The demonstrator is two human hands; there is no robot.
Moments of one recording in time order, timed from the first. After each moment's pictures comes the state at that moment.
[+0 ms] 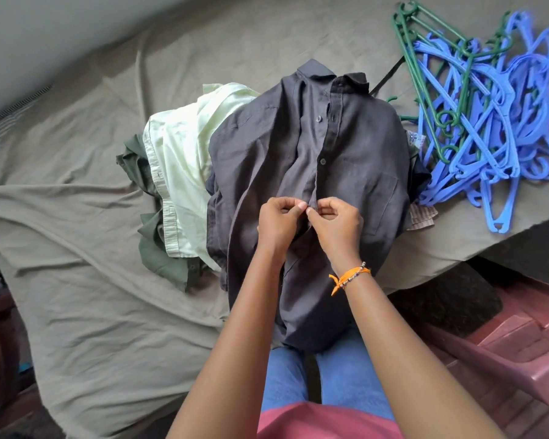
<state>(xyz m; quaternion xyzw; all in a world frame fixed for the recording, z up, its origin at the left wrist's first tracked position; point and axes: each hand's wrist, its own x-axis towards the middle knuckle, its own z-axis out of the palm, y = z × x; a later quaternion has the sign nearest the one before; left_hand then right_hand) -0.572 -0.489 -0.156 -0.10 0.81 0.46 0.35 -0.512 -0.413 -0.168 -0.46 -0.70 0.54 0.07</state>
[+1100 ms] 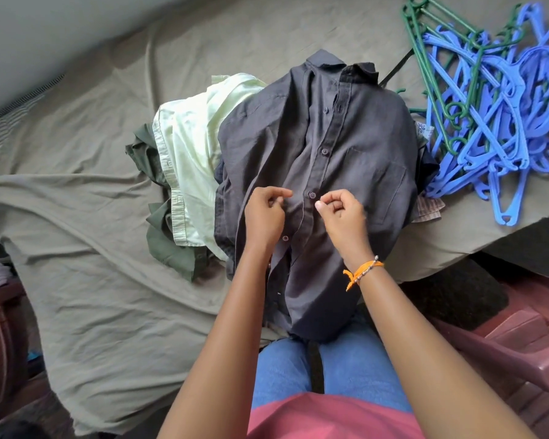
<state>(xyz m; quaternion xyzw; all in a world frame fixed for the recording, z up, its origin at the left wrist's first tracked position) -0.576 -0.523 -0.155 -0.04 0.86 0.44 0.26 -0.497 -0.414 -0.169 -0.44 -0.69 0.57 0.03</state>
